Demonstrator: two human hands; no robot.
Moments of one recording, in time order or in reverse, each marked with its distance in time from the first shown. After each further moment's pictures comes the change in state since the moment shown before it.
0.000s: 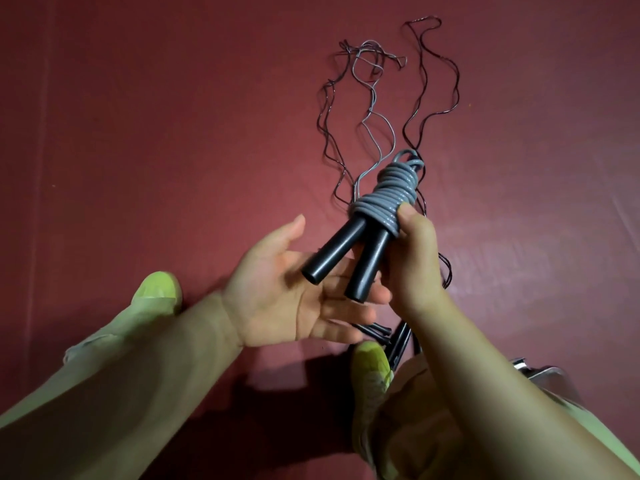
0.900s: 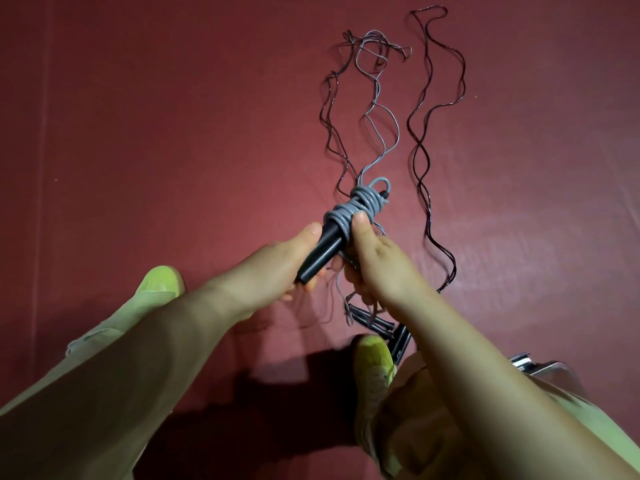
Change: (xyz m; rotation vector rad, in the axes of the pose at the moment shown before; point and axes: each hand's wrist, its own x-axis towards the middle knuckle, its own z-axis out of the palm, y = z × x) left_hand 0.010 0.004 -0.006 0.961 0.863 0.044; right_hand 0.009 0.028 -0.006 -0.732 -0.011 0.241
